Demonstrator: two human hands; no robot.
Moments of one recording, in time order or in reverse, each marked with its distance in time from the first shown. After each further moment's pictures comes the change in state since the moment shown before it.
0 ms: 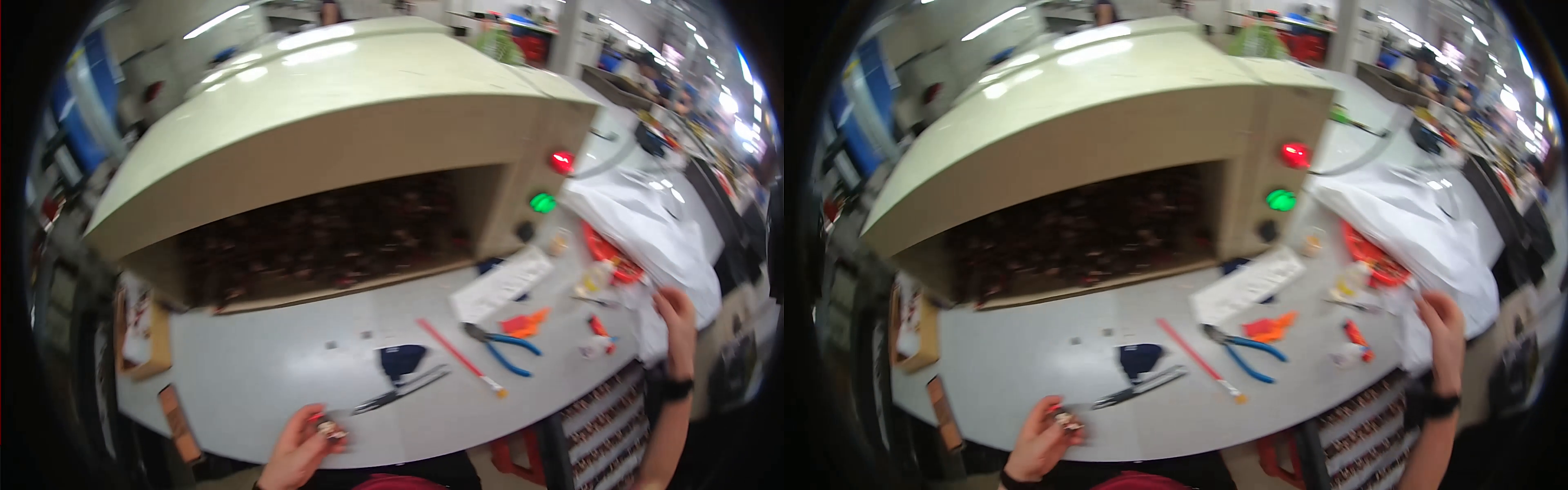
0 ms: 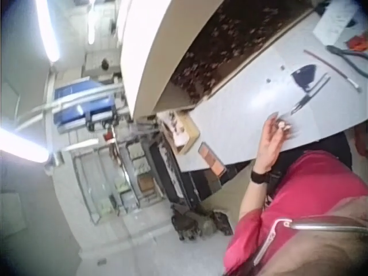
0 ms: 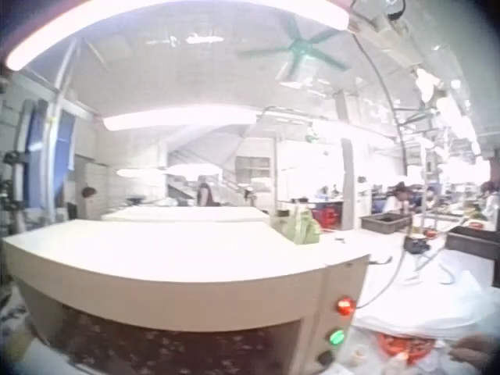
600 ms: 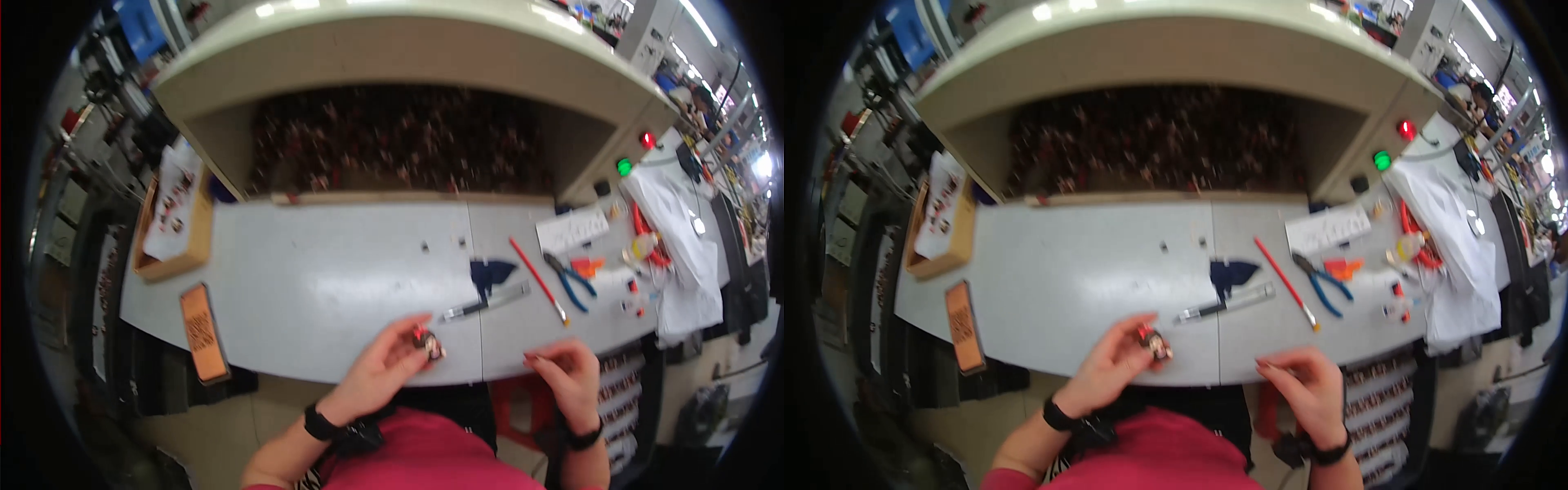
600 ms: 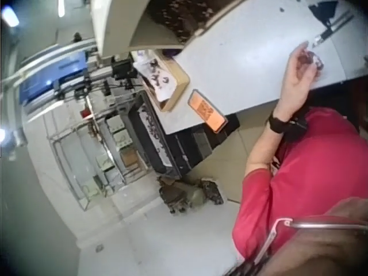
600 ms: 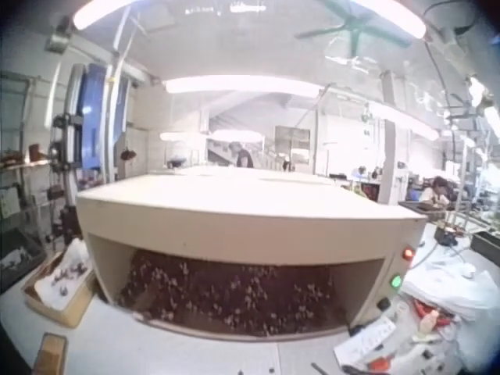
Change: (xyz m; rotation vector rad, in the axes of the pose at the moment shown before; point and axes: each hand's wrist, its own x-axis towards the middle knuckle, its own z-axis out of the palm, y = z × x) left_hand 0.000 -0.005 -0.009 0.094 -0.262 0.109; right_hand -0.230 -0.114 0.182 0.414 -0.651 0.198
